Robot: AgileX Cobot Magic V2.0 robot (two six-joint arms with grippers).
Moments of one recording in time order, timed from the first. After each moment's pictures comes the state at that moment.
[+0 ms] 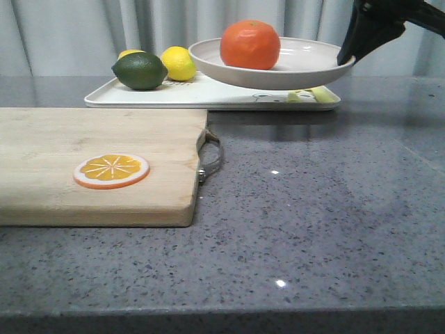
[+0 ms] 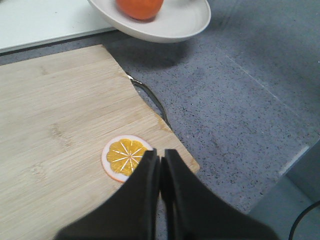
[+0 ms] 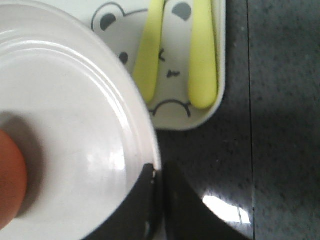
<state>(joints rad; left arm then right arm) -0.60 0.72 -0.70 -0.33 0.56 0.04 0.13 1.82 -1.62 0.36 0.89 0.10</state>
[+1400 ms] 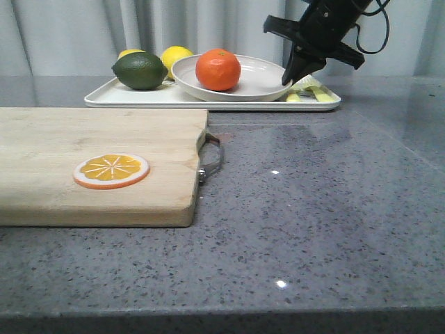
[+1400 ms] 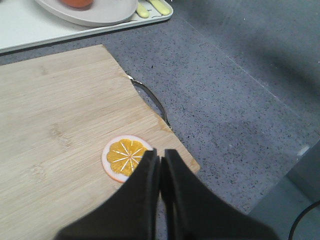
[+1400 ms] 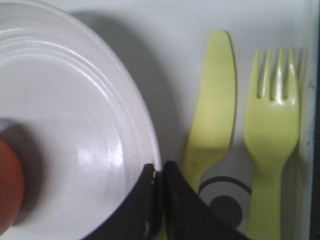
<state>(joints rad) -0.60 0.72 -0.70 -0.33 0.56 0.04 0.15 2.39 -2.37 0.37 0.99 0.10</state>
